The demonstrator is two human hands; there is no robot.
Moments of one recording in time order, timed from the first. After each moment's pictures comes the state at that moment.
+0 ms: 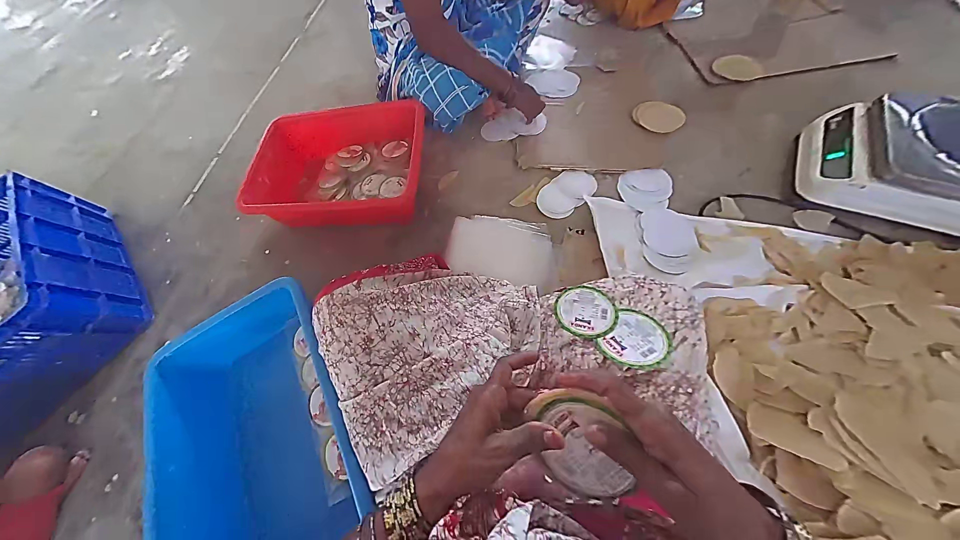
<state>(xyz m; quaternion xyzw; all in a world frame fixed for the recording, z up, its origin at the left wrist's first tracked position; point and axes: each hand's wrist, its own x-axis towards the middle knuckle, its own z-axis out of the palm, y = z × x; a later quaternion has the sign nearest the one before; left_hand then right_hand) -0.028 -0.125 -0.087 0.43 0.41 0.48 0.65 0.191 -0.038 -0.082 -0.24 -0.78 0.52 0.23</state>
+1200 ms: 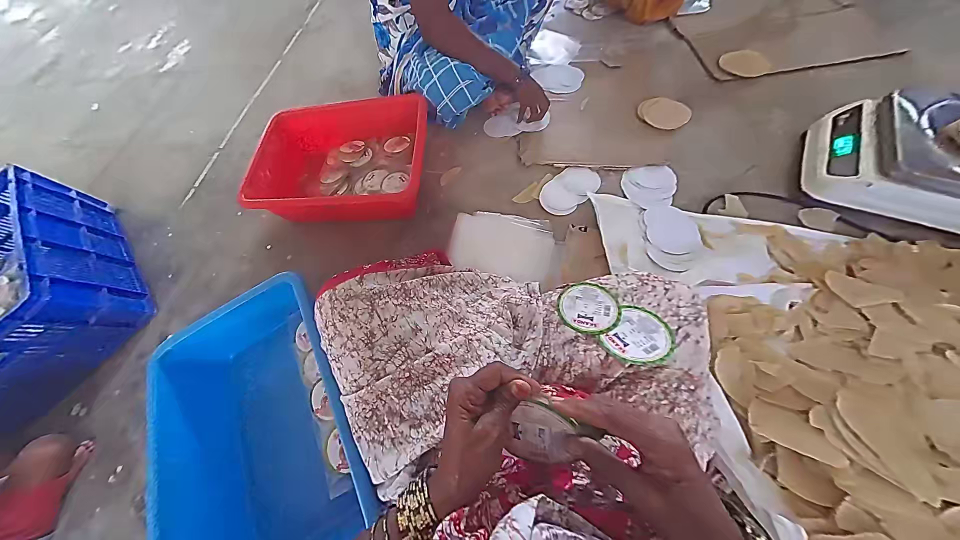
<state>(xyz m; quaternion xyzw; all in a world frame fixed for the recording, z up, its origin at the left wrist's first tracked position) -0.017 -0.129 -0.096 0.41 0.44 0.67 0.44 0.179 -0.062 -0.098 -0.21 -0.75 0.51 0.37</state>
